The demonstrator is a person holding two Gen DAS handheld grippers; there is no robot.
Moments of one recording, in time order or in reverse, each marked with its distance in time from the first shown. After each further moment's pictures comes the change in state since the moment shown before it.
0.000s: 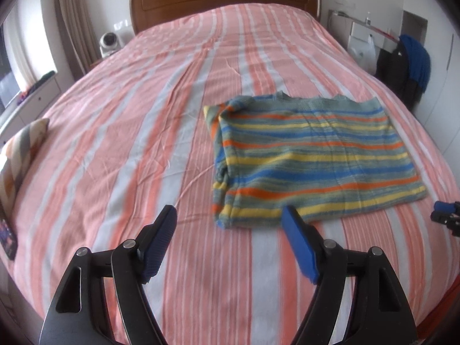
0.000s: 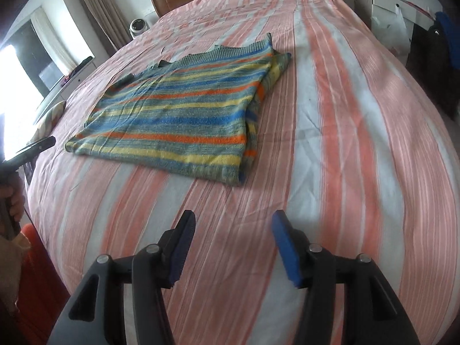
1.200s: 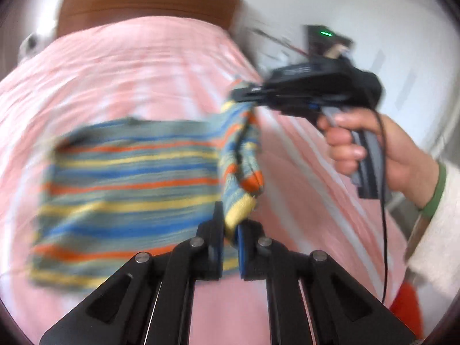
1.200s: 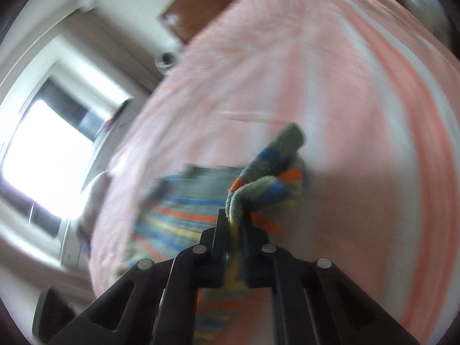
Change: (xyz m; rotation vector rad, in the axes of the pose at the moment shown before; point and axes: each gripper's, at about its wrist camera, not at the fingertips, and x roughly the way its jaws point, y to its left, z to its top) left arm 0.032 -0.084 0.031 -0.030 -0.092 -0.496; right arm 0.081 0.025 0.234 0.096 -0.049 0.397
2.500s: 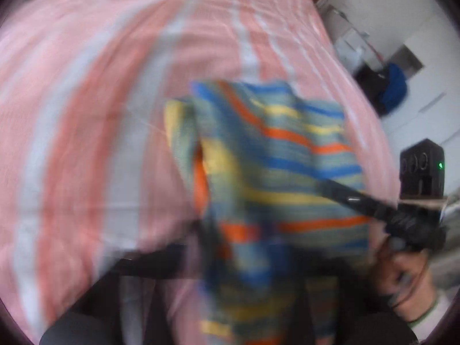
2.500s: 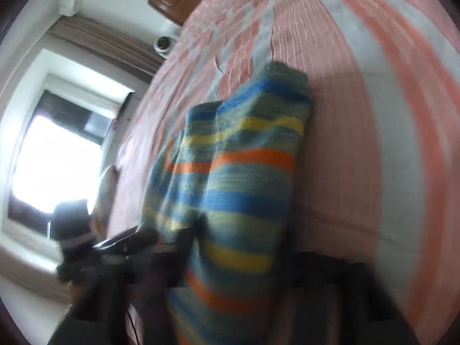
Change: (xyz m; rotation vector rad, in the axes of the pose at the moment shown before) left arm 0.062 0.177 0.048 -0.259 0.308 0.084; right arm 0.147 0.052 -0.060 0.165 0.092 0.024
